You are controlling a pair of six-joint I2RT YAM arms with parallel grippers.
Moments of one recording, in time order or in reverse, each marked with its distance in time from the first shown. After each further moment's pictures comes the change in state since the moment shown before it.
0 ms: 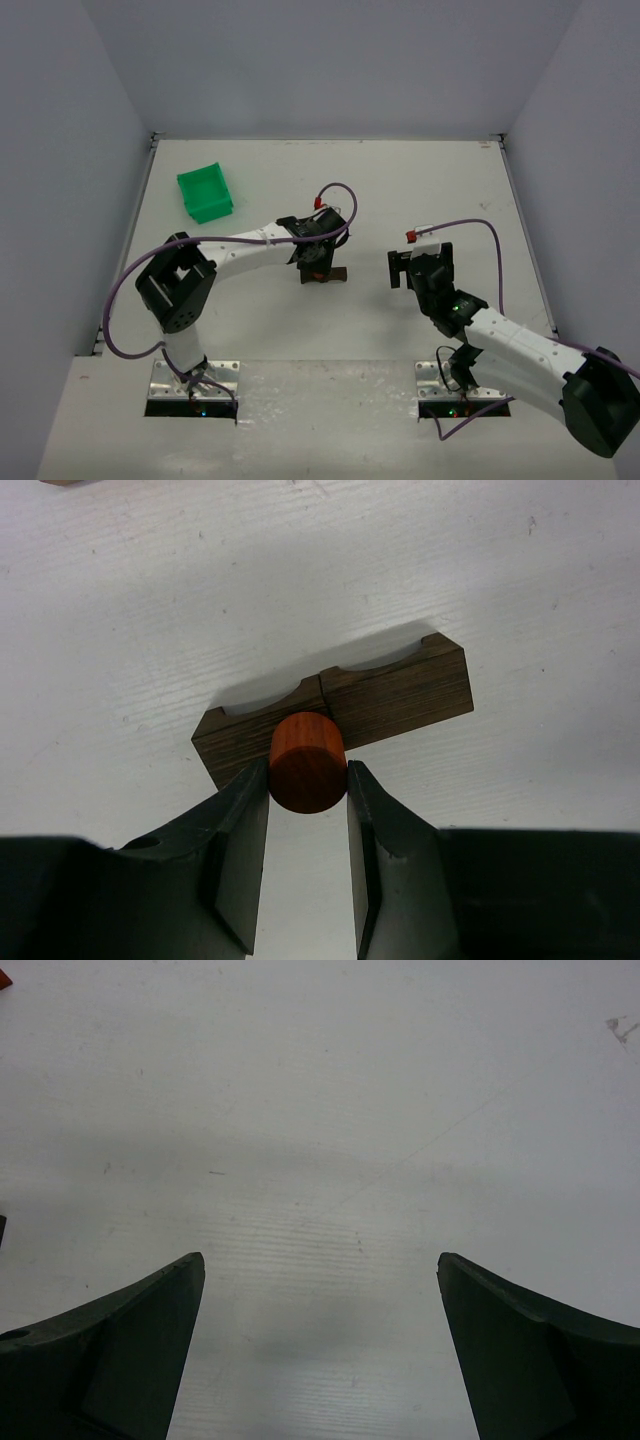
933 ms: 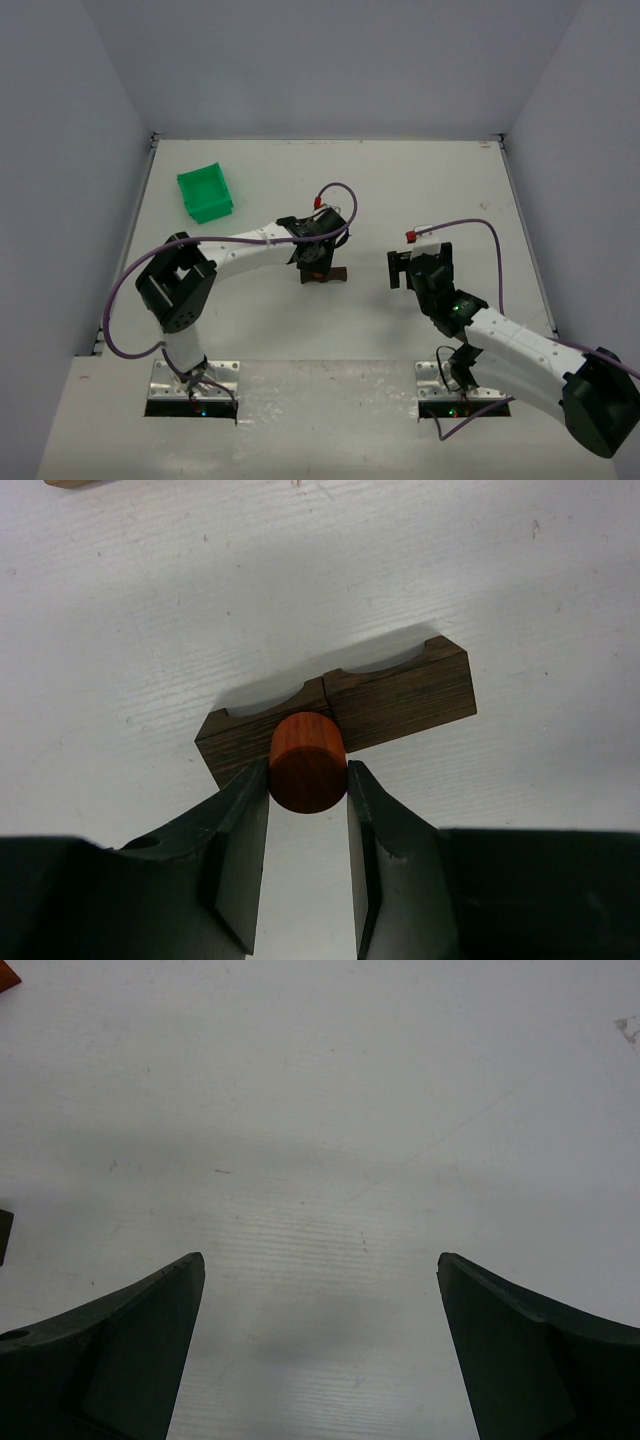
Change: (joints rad) left arm 0.000 0.000 0.000 0.001 -0.008 0.000; right arm -0.002 0.000 0.000 0.000 -0.016 0.000
